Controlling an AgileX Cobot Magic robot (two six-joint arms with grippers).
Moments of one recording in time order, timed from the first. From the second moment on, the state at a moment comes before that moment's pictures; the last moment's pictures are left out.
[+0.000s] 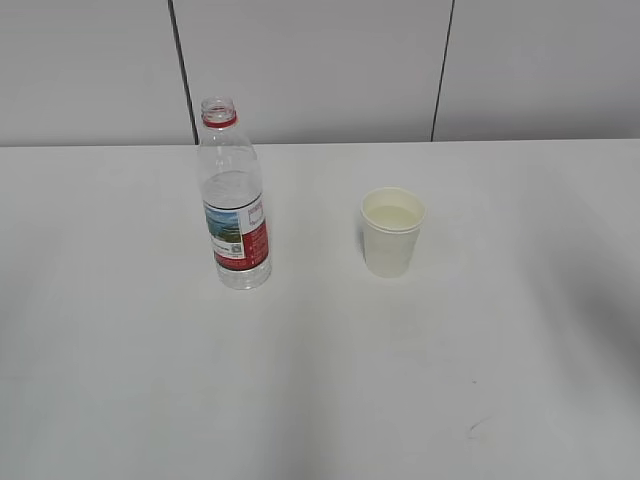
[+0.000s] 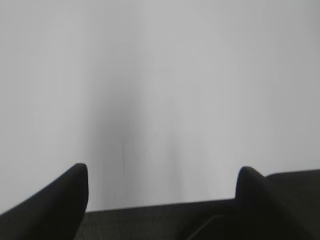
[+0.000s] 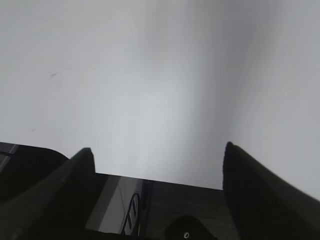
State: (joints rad) left arm 0.02 0.36 -0.58 0.01 1.17 0.08; right arm -0.03 1.24 -0.98 0.07 1.23 -0.13
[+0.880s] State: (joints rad) left arm 0.02 0.09 -0.55 0.01 1.07 0.08; right arm -0.03 0.91 -0.78 0.07 1.15 -0.16
